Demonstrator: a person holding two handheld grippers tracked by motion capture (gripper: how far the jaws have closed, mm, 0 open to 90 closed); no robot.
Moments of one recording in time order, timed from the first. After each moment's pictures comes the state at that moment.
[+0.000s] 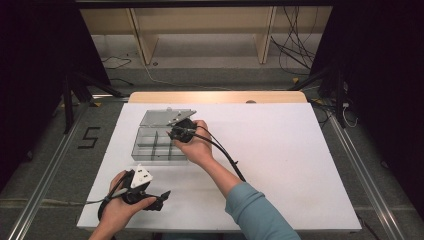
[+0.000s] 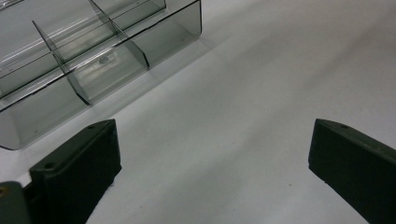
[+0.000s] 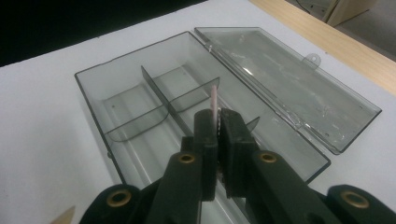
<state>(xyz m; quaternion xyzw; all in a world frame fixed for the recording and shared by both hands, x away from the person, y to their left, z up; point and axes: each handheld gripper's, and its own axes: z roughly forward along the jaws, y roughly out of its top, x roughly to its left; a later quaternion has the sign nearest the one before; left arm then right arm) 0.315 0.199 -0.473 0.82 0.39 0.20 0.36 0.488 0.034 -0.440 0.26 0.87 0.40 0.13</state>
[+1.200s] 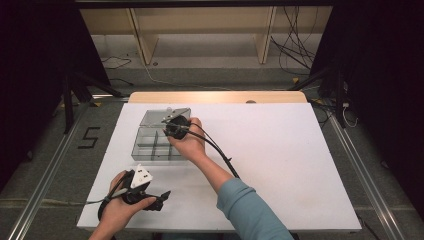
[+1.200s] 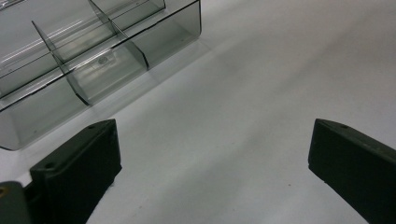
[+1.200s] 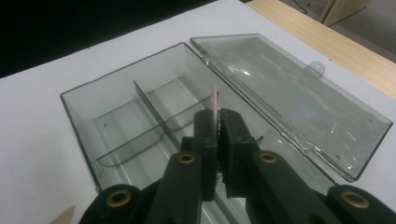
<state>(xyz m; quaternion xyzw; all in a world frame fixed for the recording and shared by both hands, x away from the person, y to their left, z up) 0.315 0.199 -0.473 0.82 0.39 0.20 0.36 0.500 0.053 -0.443 0.27 0.87 0.40 0.13</state>
